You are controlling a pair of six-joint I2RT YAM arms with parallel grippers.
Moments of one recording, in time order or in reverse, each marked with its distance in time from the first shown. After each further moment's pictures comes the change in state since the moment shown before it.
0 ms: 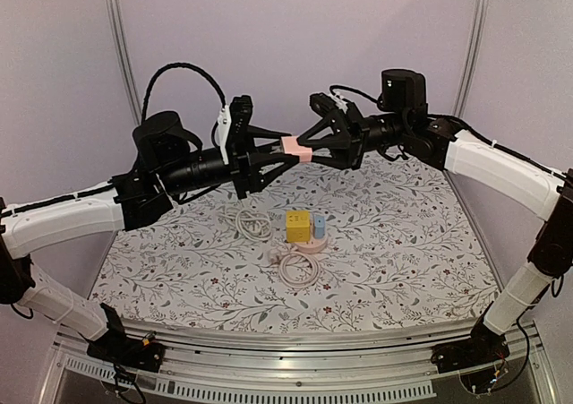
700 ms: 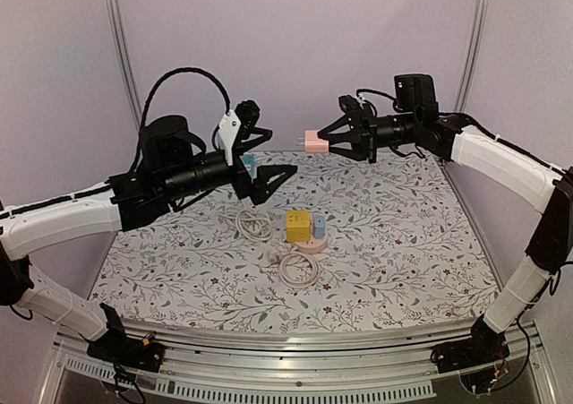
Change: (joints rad) left arm 0.001 -0.008 -0.002 -0.134 -0.216 0.031; right arm -0.119 0.015 -0.001 -0.130 0.097 -0.087
